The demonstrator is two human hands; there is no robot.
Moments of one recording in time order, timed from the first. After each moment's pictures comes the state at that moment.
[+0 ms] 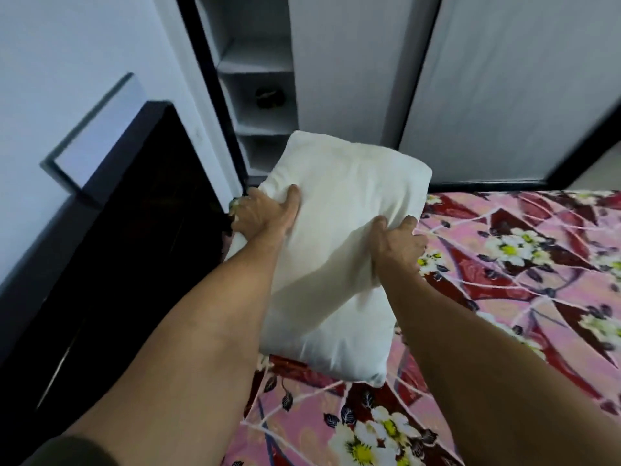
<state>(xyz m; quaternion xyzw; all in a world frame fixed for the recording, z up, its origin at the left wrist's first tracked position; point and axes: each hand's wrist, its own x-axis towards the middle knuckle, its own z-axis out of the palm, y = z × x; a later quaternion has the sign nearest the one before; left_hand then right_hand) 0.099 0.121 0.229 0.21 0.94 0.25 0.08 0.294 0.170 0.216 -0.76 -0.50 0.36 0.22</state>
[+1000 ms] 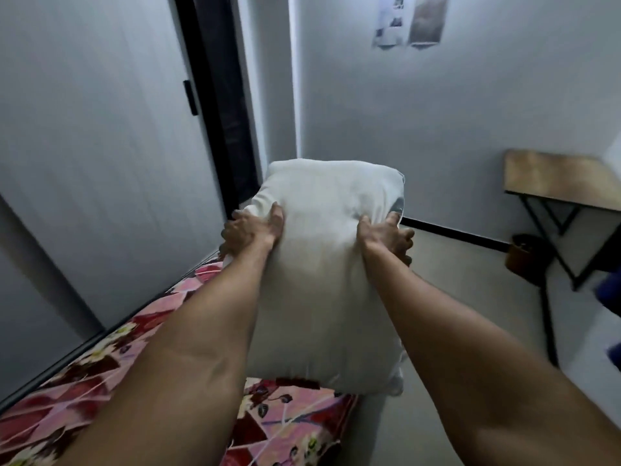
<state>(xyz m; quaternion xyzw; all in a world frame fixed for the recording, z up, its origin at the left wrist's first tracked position) 0.780 0.202 0.429 0.61 0.72 0.25 0.21 0.935 0.078 0.427 -0.88 -0.12 0.11 0.44</state>
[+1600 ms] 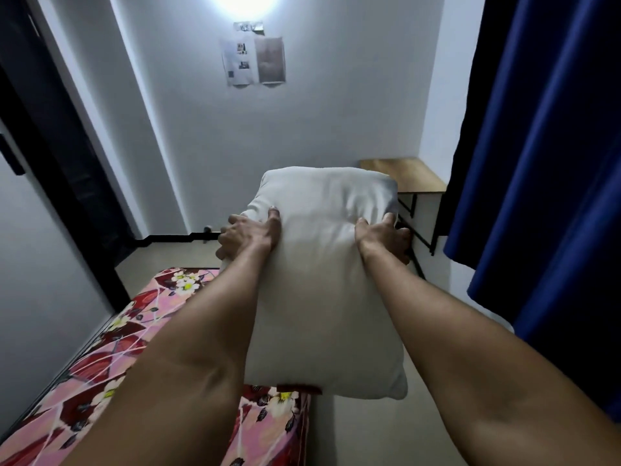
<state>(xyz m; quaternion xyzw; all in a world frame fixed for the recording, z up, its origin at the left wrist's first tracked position) 0.923 0.133 0.474 0.76 0.56 0.21 0.25 1.010 -0.050 0.466 -0.88 0.06 -0.01 0.46</state>
